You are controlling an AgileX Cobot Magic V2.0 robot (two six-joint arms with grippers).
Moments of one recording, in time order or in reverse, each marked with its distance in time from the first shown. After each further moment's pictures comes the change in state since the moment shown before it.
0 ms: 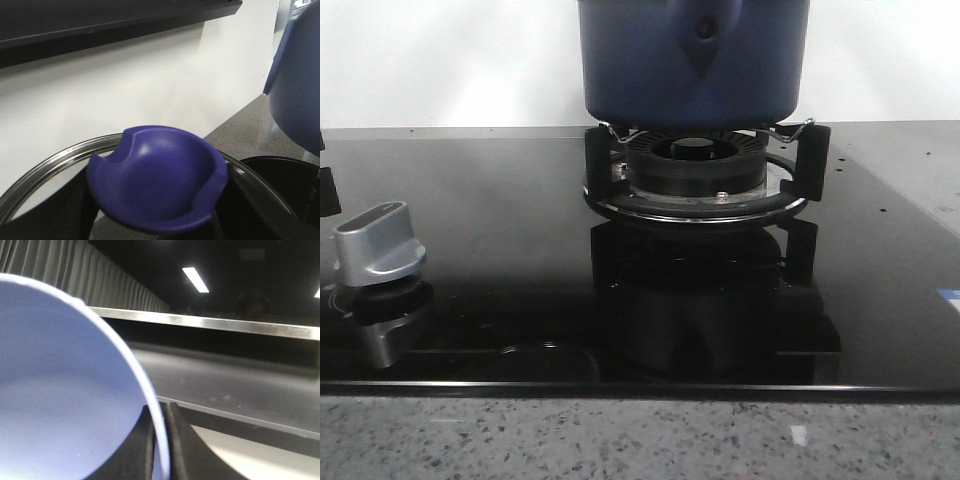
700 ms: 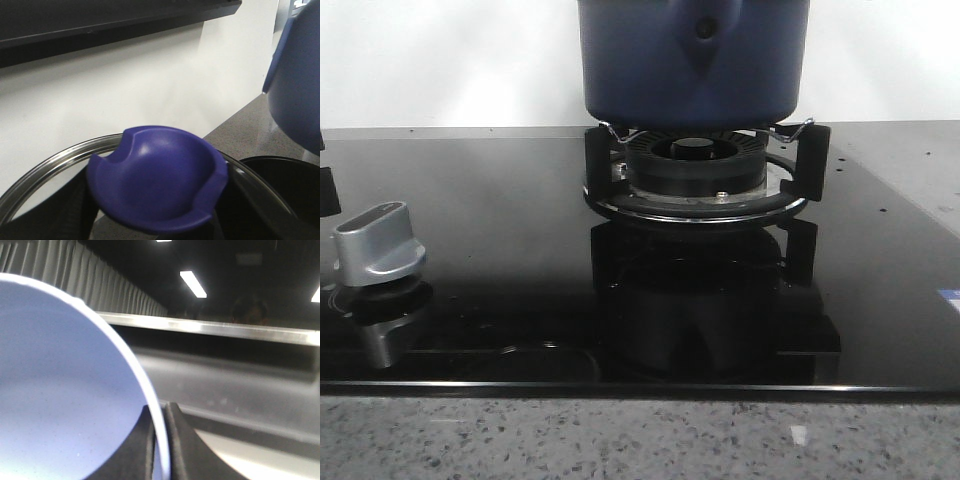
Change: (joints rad) left arm 0.000 0.000 0.000 0.000 0.000 0.000; right arm 0.000 0.000 0.000 0.009 0.007 -0.002
